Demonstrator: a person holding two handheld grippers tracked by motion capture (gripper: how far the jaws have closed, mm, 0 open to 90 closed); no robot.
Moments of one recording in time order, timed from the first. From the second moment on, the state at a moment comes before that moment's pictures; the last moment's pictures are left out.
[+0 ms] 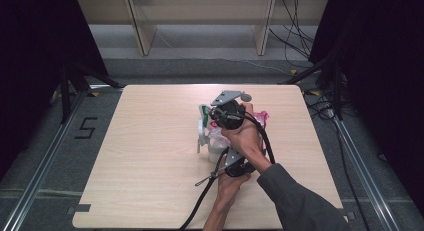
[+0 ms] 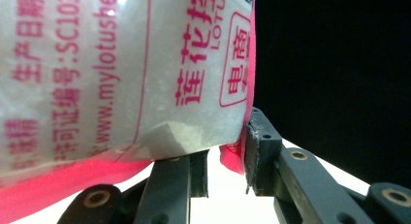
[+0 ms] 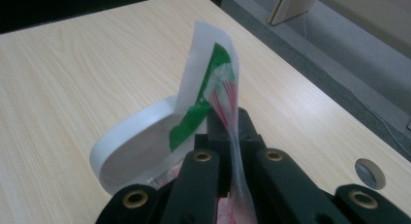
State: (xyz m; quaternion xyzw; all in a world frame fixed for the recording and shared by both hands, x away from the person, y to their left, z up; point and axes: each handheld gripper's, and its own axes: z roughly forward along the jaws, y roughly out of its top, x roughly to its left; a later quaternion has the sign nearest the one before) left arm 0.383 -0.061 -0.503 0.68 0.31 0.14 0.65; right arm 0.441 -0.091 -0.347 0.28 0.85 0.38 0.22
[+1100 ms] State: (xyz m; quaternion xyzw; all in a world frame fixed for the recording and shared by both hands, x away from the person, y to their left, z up) left arm 0.382 -0.057 -0.501 0.68 0.32 0.15 0.64; right arm 0.440 -0.094 -0.339 0.27 0.85 0.40 0.22
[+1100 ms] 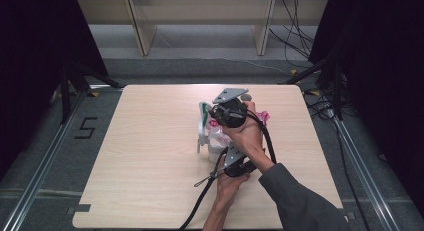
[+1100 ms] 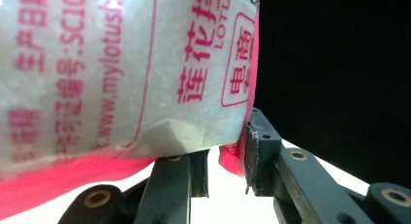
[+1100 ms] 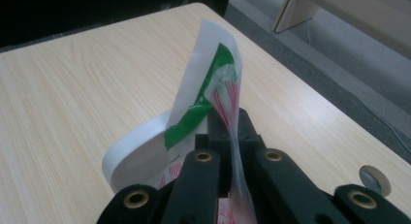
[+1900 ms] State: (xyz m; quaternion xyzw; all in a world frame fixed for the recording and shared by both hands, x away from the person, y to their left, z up) left arm 0.382 -0.060 -0.503 0.68 0.31 0.14 0.65; right arm 0.442 -0.093 -0.340 0.27 0.85 0.38 0.22
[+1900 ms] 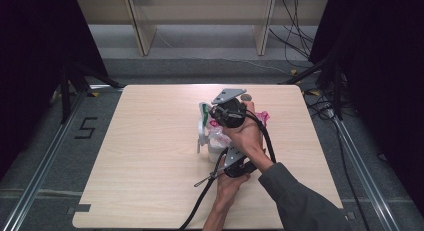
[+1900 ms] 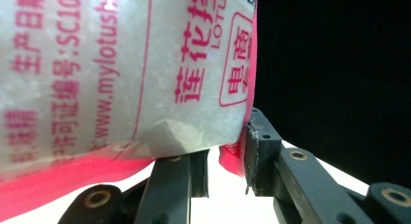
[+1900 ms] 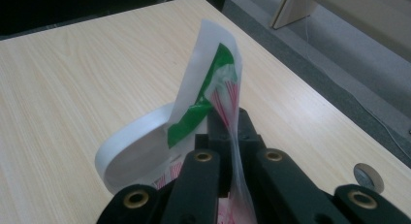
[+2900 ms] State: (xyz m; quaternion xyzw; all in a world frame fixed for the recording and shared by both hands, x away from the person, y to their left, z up) left arm 0.382 -0.059 -0.503 0.68 0.31 0.14 0.65; right arm 0.442 -0.089 -0.345 0.27 0.86 0.37 0.22
